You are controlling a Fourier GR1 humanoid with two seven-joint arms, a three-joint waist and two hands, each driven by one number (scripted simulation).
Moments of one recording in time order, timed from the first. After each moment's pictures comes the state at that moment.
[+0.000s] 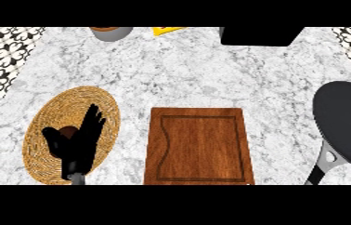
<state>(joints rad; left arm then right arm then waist) 0.06 0.06 -0.04 -1.45 0.20 0.19 0.13 -0.60 -0.66 -0.70 -0.33 1.11 -0.74 0.42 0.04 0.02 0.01</state>
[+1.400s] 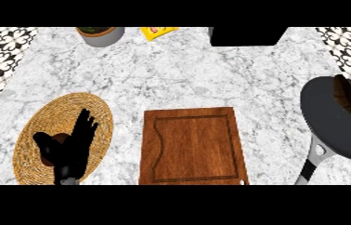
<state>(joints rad) 0.10 0.06 0.00 -1.46 0.19 0.20 0.13 -0.26 -0.25 -1.03 -1.14 0.20 -0.24 -0.27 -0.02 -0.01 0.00</state>
